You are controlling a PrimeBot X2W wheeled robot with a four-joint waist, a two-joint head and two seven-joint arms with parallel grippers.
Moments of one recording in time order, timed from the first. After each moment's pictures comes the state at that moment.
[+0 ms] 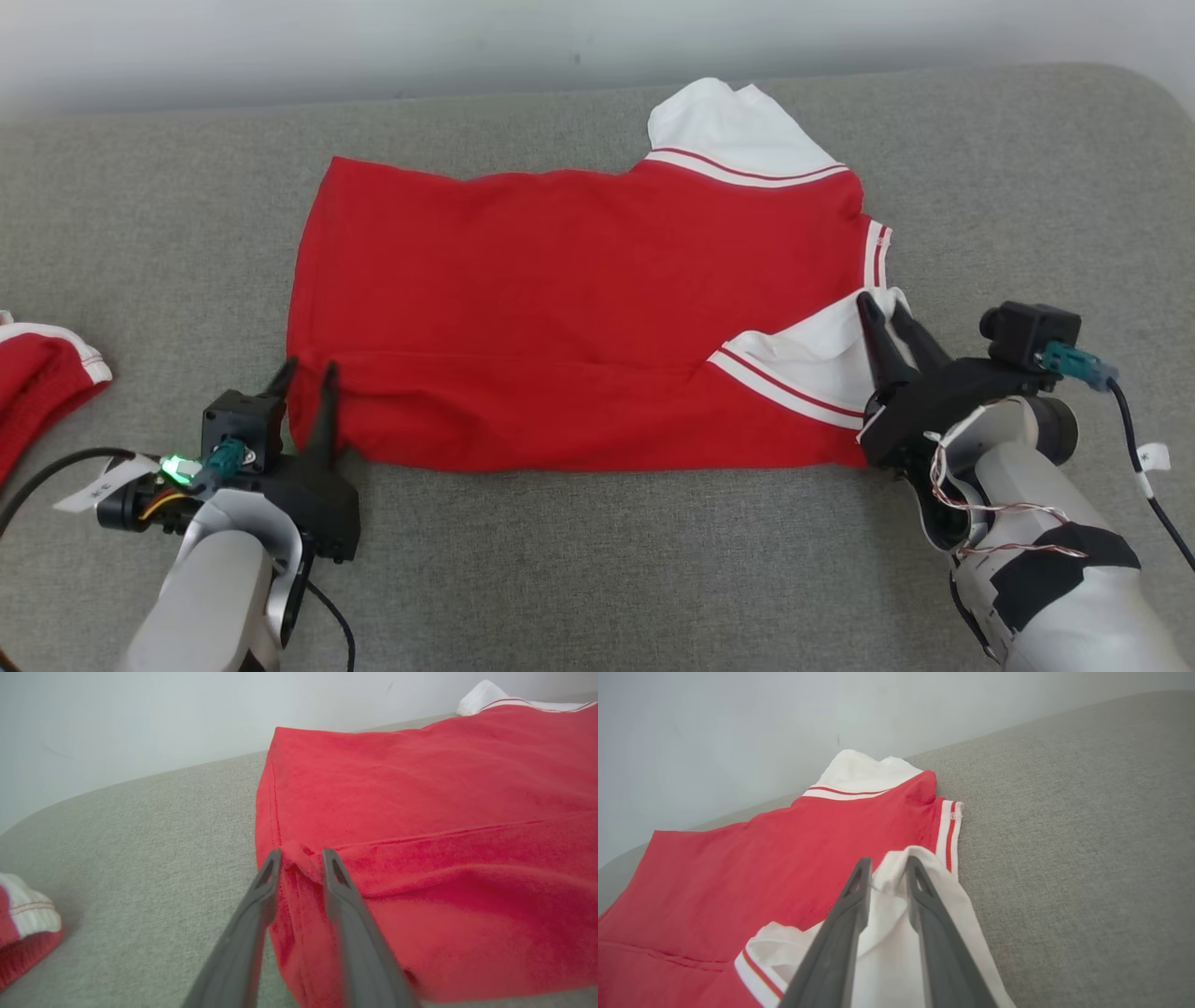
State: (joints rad) left arm -0.61 0.26 -0.35 0.77 -0.30 -0.04 -0.24; right arm -0.66 -0.22 0.31 0.80 0.65 0.13 -0.12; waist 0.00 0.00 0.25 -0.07
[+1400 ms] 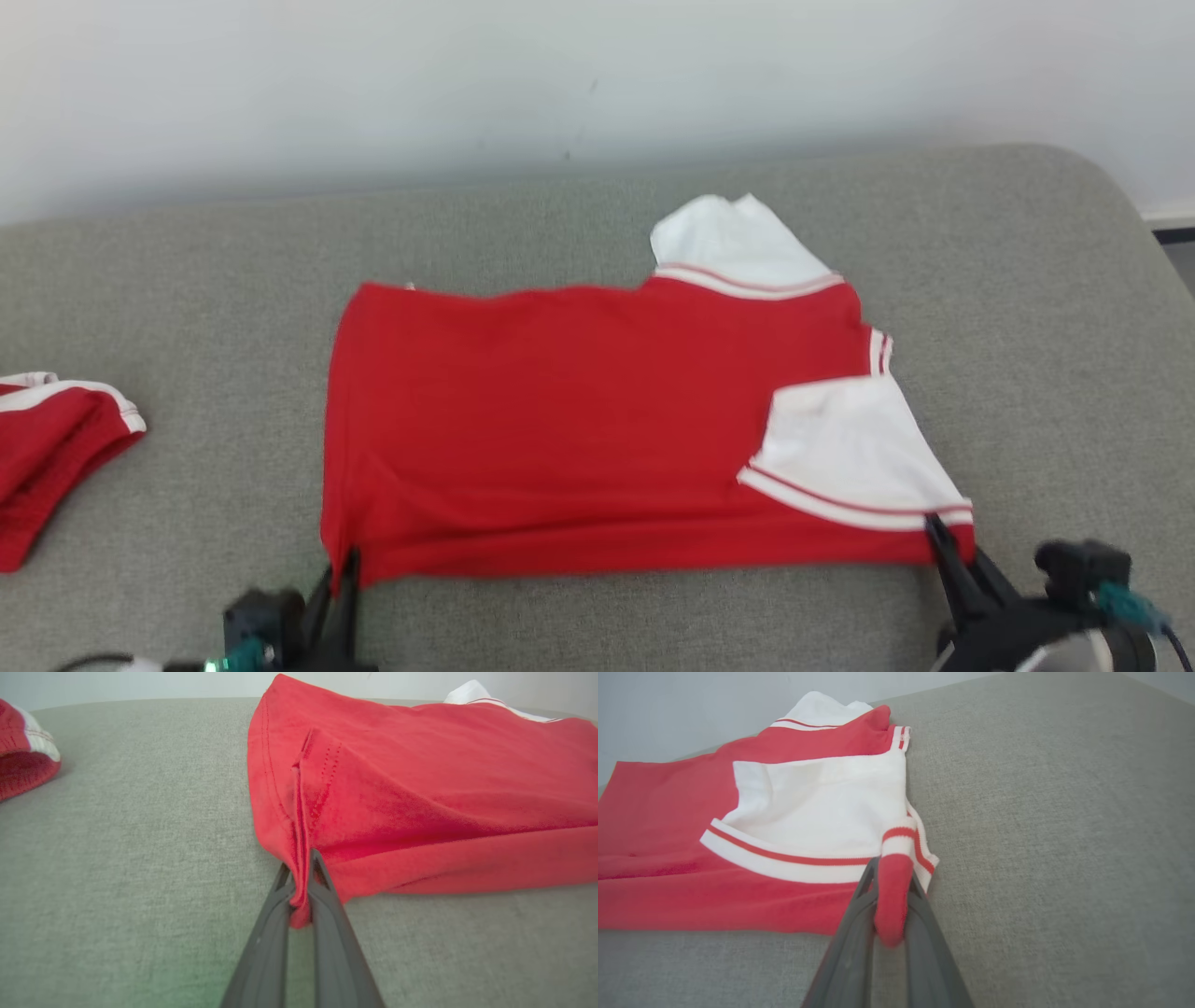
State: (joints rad) left arm -0.25 0.18 -0.21 0.65 -0.31 -0.07 -0.26; right arm -0.25 -0.36 0.35 0.65 0.65 0.13 -0.26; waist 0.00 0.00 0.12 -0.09
